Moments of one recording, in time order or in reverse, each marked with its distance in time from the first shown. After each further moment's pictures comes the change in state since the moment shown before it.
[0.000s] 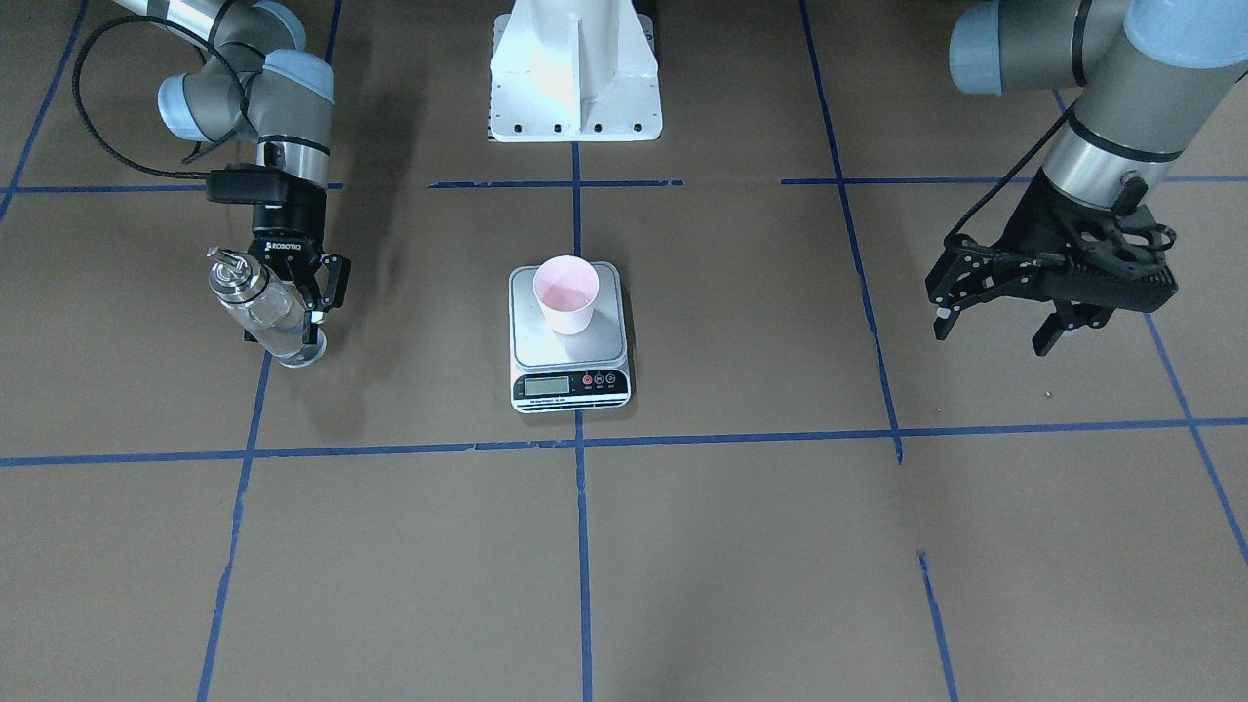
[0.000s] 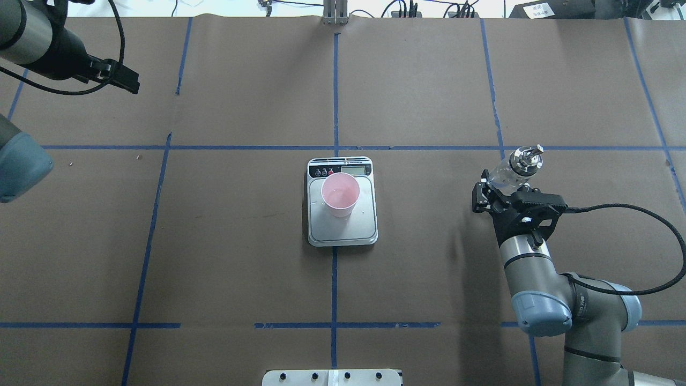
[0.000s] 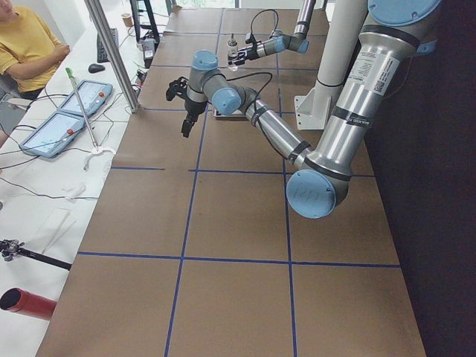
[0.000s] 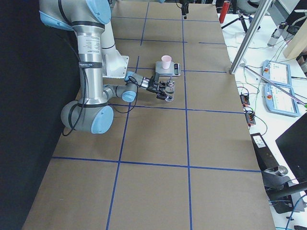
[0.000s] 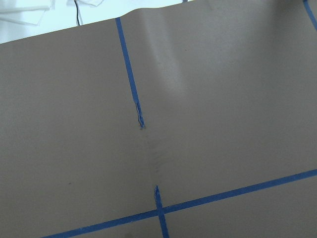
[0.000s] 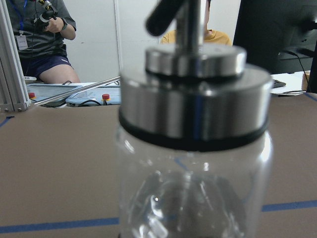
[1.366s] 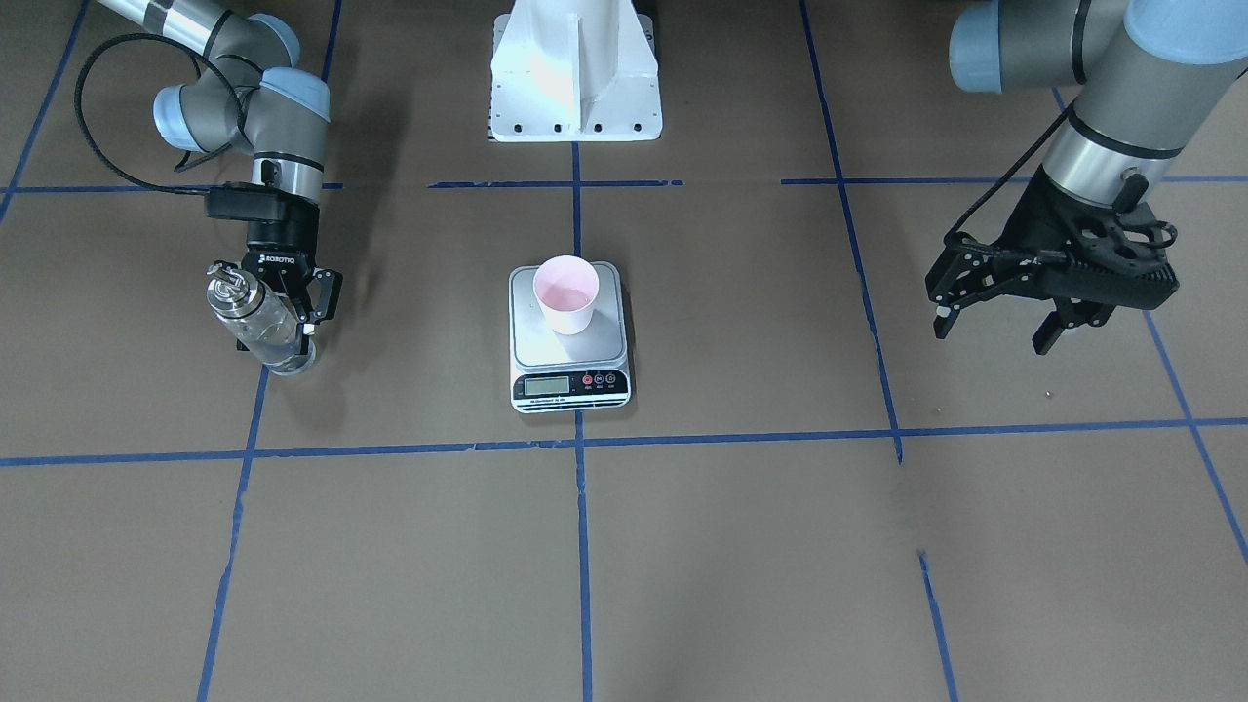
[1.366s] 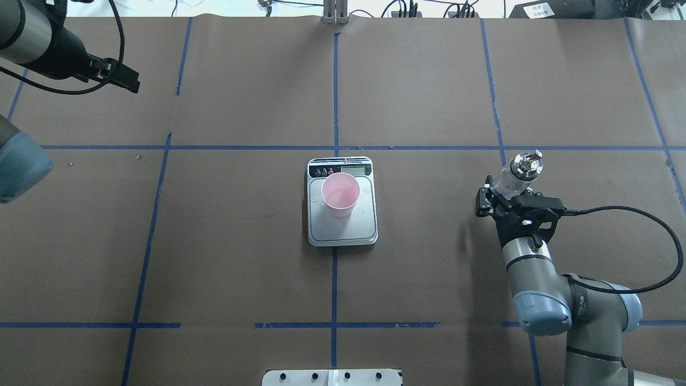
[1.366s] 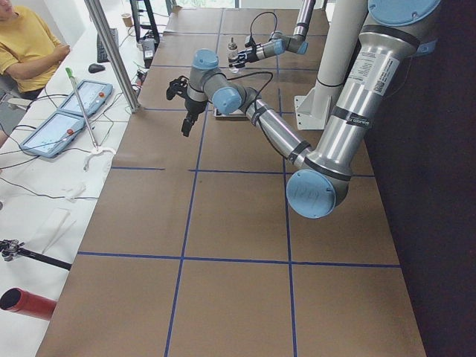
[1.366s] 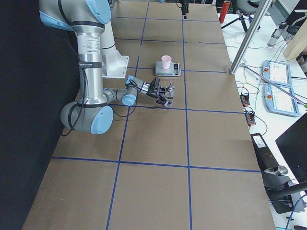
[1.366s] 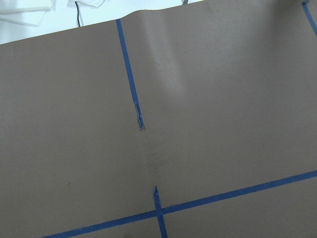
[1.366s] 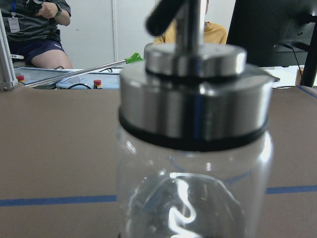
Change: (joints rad) left arm 0.000 -0.001 -0.006 0.000 0.002 -0.003; right arm -0.001 -0.004 -0.034 -0.001 0.021 0.000
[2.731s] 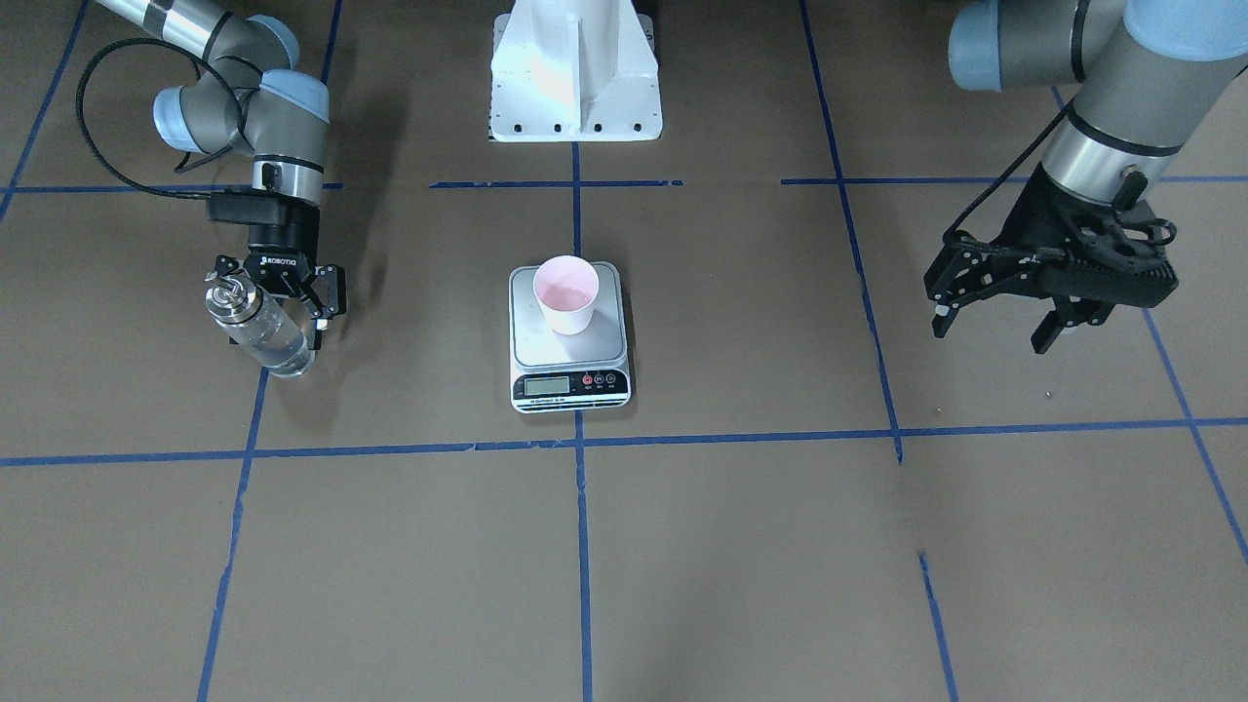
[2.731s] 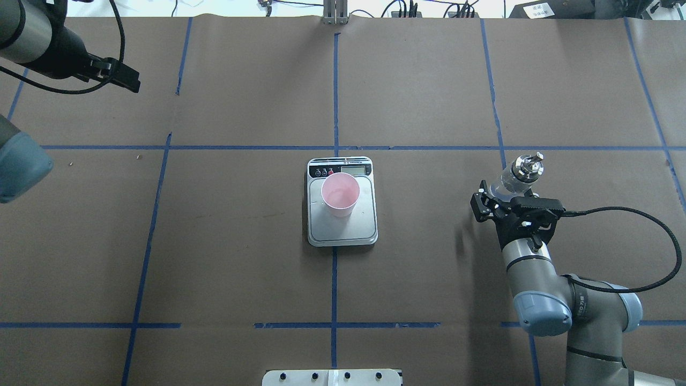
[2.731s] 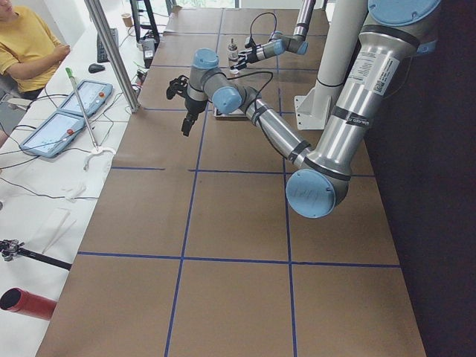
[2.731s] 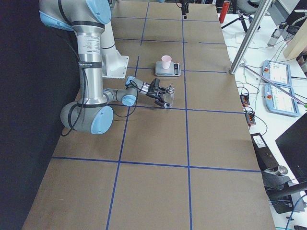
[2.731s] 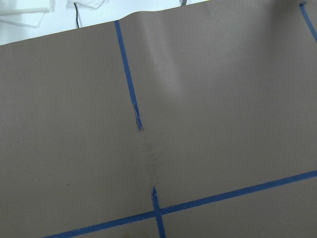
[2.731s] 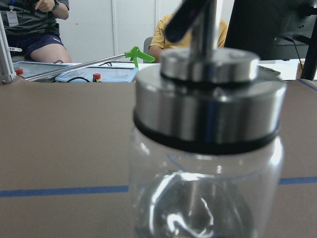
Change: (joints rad) left arm 0.000 -0.001 -0.001 0.001 0.000 -0.001; right arm -0.002 -0.004 -0.001 0.003 0.017 0.005
